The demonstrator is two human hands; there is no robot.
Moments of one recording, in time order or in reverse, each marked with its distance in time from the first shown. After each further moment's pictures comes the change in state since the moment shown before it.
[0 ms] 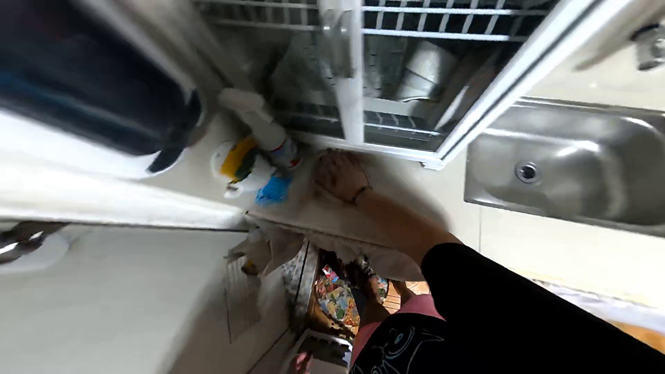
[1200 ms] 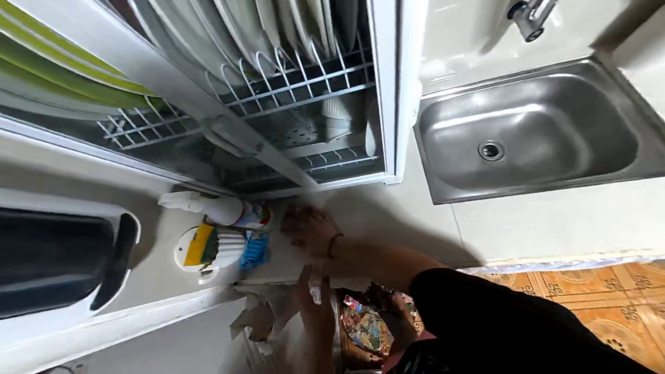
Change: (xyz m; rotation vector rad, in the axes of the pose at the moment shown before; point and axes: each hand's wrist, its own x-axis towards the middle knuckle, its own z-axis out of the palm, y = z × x) left_hand -0.060 0.299 0.059 0.117 0.191 1.295; right_hand -0.024 -0.031 -0.025 0.185 -0.124 -0.148
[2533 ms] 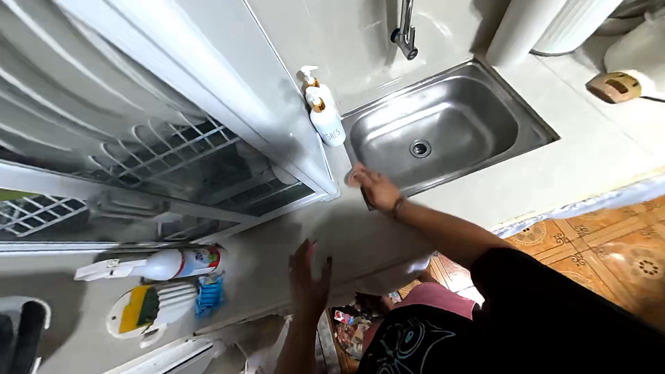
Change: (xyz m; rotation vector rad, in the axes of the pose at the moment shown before) left_hand 0.039 0.122 0.073 0.184 -0.314 0.432; right_hand -0.227 0.207 -0.124 0.034 0.383 0.547
